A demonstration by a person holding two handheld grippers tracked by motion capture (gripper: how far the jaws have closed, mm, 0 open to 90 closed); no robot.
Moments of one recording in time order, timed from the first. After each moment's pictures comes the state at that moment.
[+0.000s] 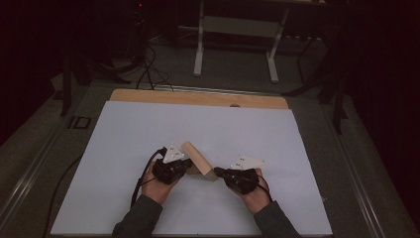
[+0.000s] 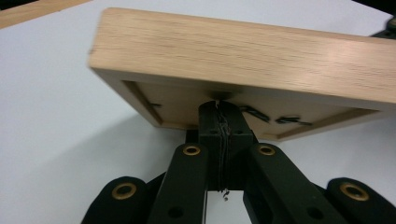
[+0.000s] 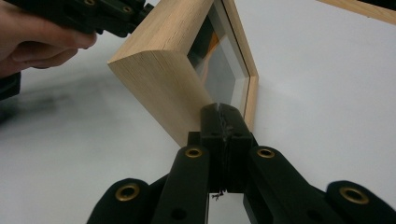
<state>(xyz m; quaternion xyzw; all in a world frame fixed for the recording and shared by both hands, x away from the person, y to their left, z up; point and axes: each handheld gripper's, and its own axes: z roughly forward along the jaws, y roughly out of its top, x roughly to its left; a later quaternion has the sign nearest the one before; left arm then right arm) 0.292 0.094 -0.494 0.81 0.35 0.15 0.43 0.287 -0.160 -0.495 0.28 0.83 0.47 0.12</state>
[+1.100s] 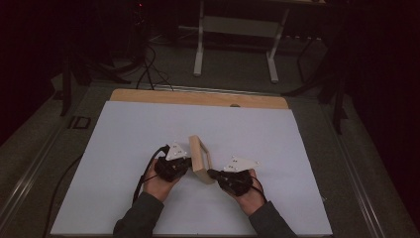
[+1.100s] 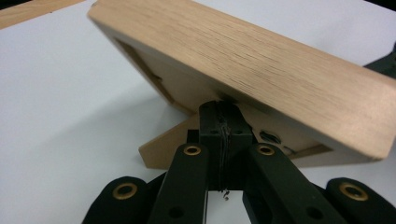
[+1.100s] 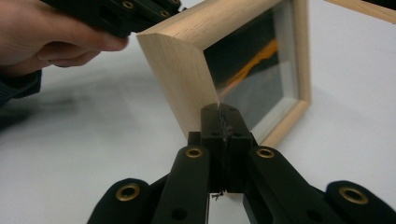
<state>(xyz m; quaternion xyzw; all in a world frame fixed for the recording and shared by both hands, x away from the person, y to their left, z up) 0.301 0.091 -0.493 0.82 0.35 0.15 0.43 0.282 -0.144 -0.495 0.26 0.84 0.47 0.11</state>
